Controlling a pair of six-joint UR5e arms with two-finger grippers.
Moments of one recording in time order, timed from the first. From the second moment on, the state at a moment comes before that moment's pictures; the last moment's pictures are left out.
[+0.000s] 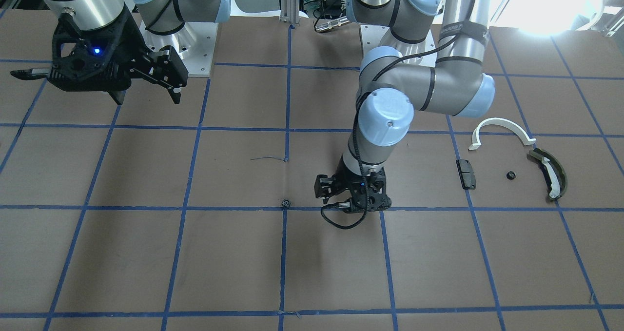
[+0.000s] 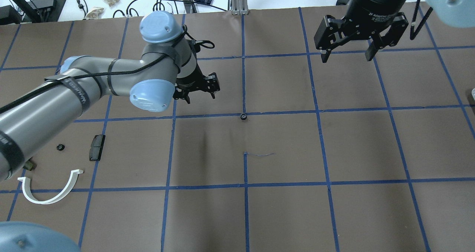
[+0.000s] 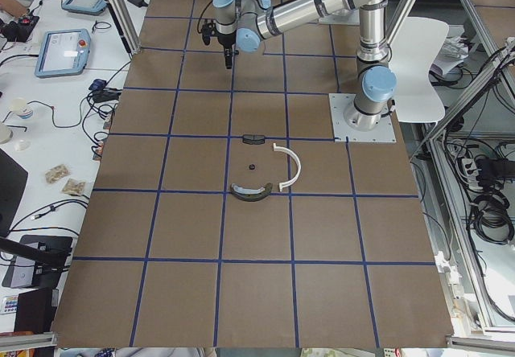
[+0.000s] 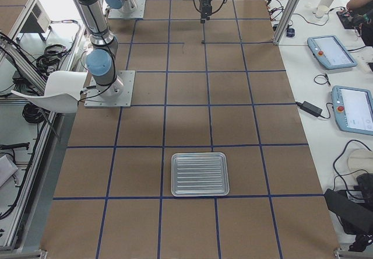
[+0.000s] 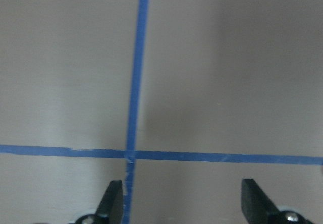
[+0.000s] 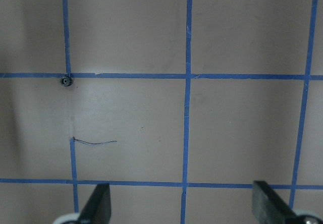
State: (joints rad) left arm -1.77 -1.97 -1.74 -0.96 1.49 -0.36; right arm 1.59 -1.53 1.46 -1.49 -1.53 0.00
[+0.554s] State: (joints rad) left arm -1.91 -2.09 -1.69 -0.90 1.49 -0.48; right arm 1.59 -1.54 1.47 -1.49 -1.53 0.00
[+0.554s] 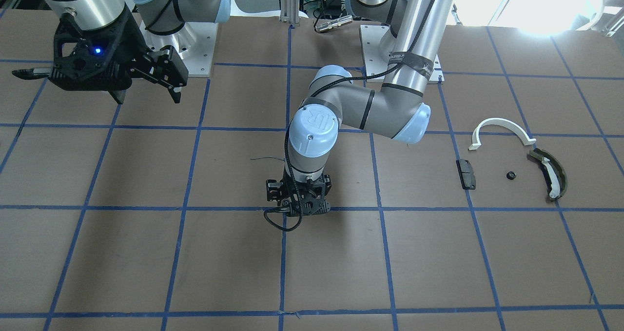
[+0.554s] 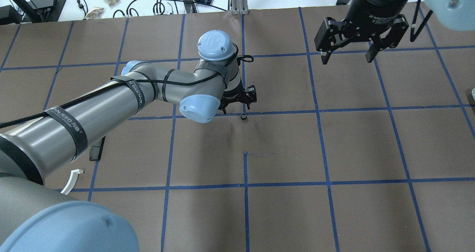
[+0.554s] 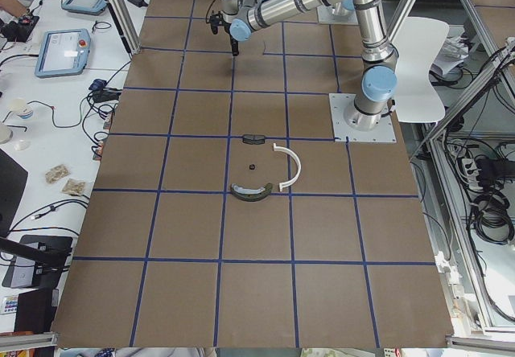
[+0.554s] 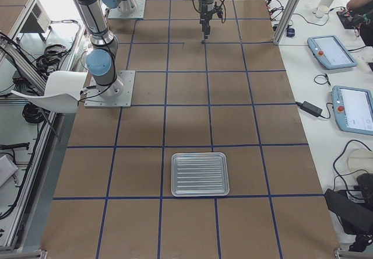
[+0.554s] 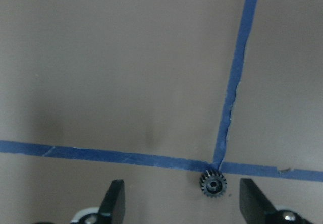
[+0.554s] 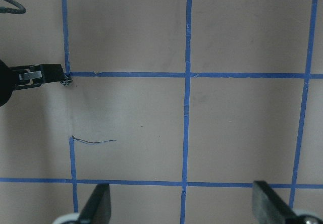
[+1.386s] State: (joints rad) left arm -1.93 -2.14 -1.68 -0.90 1.49 -0.48; right arm 1.59 -1.53 1.47 -1.49 -1.53 0.00
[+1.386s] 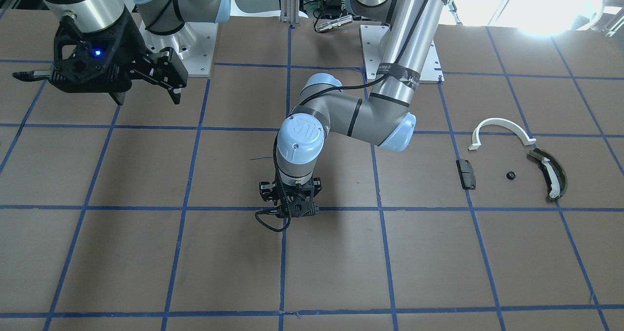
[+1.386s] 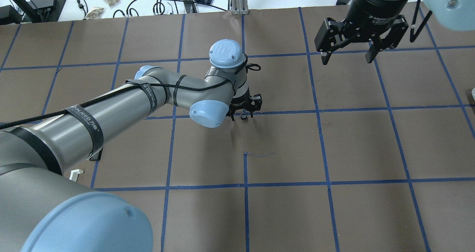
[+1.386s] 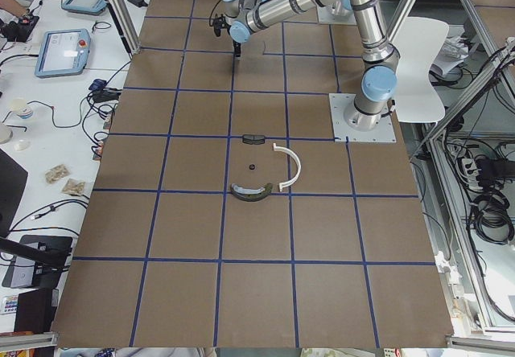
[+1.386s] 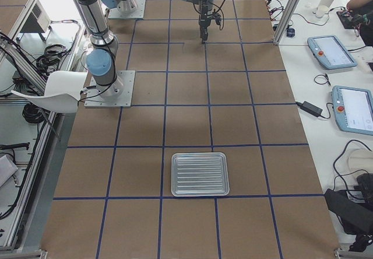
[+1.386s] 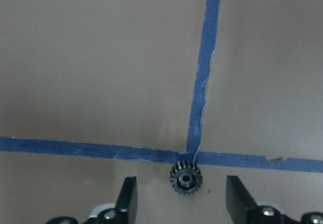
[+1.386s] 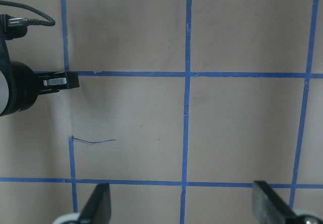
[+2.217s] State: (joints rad) left arm -1.93 -2.14 -1.67 -0.91 1.49 -0.42; right arm 1.59 -1.53 1.47 -1.54 -1.54 0.00
